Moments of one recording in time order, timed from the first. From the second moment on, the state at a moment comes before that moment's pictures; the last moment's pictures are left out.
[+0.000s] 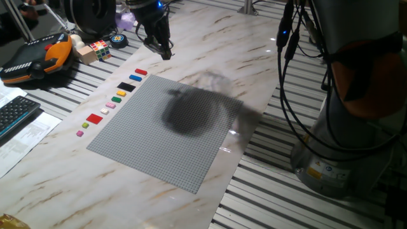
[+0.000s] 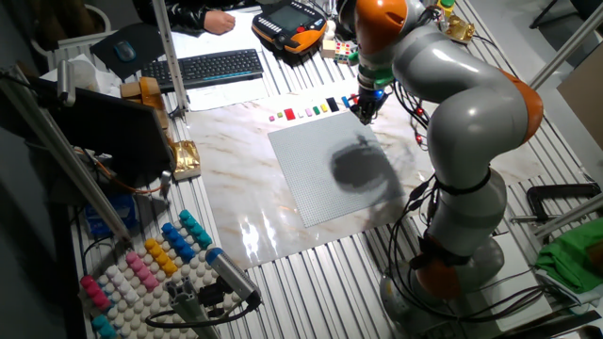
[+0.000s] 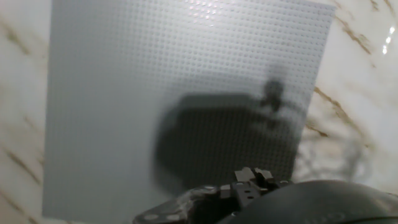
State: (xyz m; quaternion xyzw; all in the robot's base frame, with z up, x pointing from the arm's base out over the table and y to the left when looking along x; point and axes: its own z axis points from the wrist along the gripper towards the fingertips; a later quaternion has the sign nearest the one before) arm 0.515 0.001 0.235 0.09 -0.99 0.03 0.10
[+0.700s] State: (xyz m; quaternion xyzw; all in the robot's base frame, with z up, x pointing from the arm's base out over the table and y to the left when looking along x) arm 0.532 -0.011 0.232 0.02 -1.00 0.04 0.07
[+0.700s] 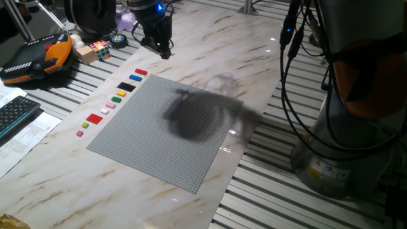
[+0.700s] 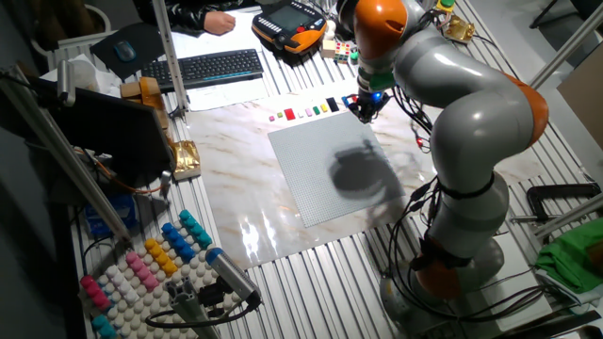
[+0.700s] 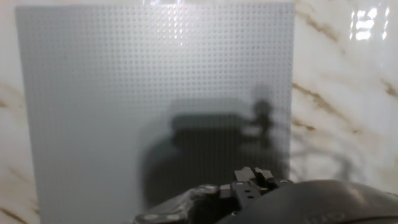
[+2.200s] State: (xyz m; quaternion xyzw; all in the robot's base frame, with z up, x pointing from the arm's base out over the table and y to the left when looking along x) arm 0.642 -0.074 0.159 0.02 -1.00 0.05 0.05
